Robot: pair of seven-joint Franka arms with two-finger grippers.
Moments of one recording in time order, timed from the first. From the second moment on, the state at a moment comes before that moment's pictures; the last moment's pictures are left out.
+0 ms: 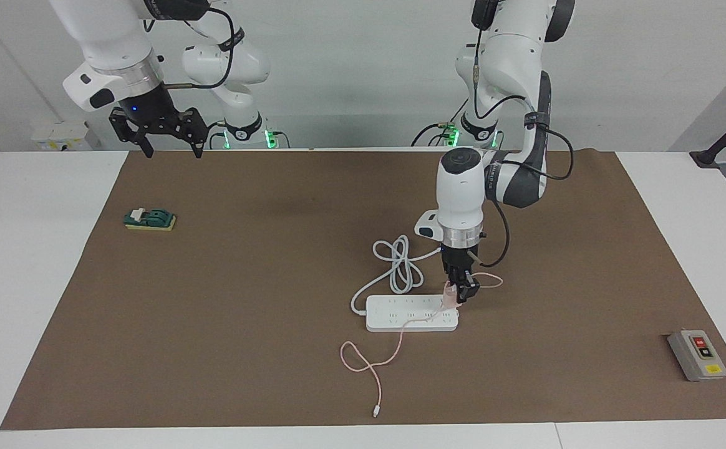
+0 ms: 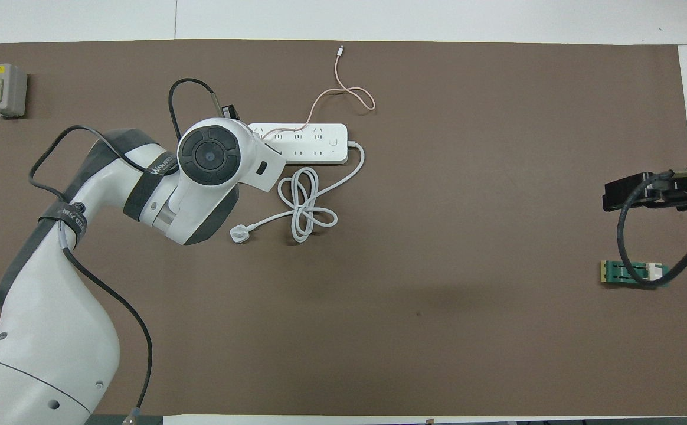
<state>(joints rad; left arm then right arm) -0.43 0.40 -0.01 -1.80 0.38 2.44 0.69 -0.06 -0.08 0.11 -1.63 0.00 1.51 0.07</state>
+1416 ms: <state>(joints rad) -0.43 0.39 -0.02 -1.82 0.26 2.45 0.69 -0.06 -0.08 0.11 -1.63 0.00 1.51 0.07</state>
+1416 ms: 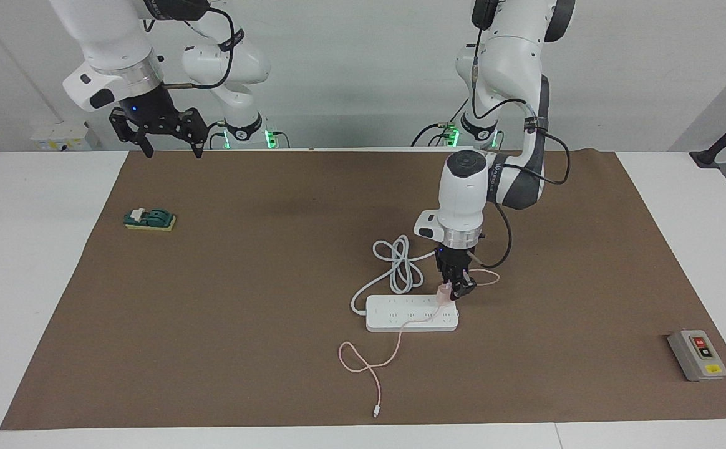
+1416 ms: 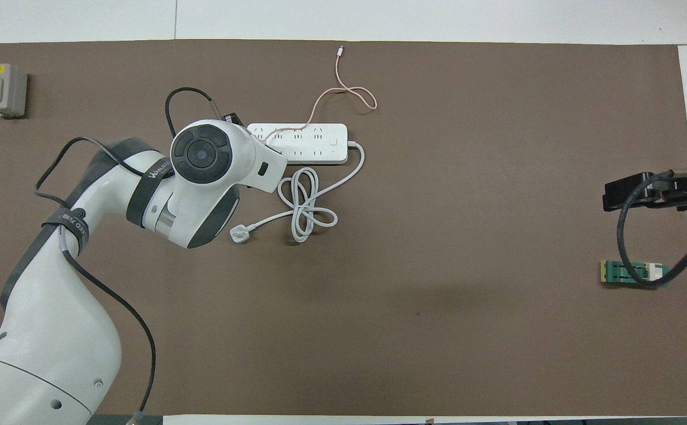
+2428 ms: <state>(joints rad) -0.43 0.39 -0.02 -1.81 0.25 2.41 0.78 -0.06 -0.08 0.11 -1.63 0.00 1.51 0.07</state>
